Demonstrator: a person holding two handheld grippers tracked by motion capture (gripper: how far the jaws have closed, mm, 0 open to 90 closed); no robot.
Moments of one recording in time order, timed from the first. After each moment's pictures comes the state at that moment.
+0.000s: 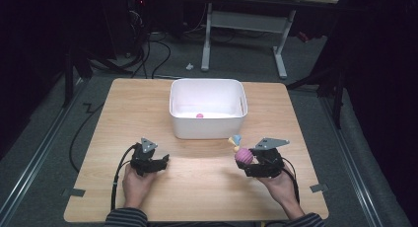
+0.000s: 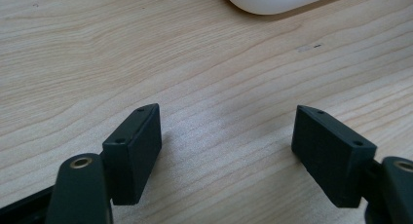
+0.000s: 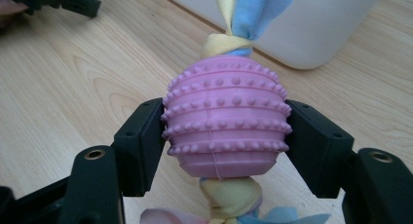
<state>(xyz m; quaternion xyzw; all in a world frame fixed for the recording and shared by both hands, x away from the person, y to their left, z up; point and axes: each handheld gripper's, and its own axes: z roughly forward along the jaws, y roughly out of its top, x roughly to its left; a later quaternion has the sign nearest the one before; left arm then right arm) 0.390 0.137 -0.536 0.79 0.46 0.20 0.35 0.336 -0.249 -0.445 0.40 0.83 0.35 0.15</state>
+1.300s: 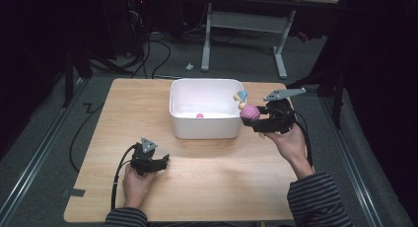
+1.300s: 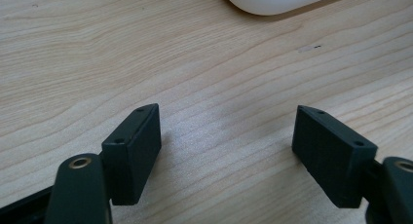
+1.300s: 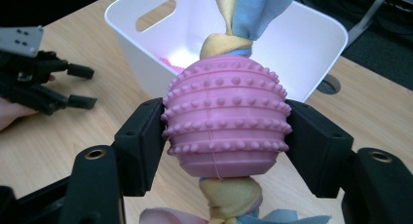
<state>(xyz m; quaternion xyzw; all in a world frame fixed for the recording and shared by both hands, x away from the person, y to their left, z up) 0.390 0.137 -0.536 0.79 0.46 0.20 0.35 0.402 -0.256 -0.332 0.39 0.82 0.38 0.17</state>
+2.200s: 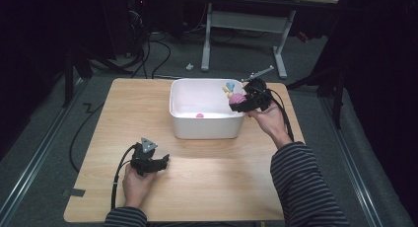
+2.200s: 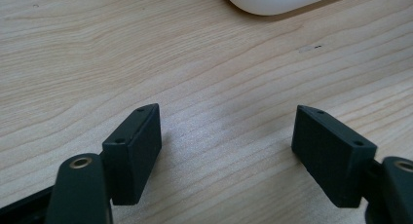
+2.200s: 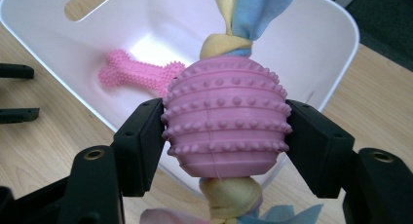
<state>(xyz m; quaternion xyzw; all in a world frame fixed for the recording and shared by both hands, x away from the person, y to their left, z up) 0.390 0.137 -0.536 0.79 0.46 0.20 0.35 0.490 -0.226 -0.351 0.42 0.85 0.29 0.14</state>
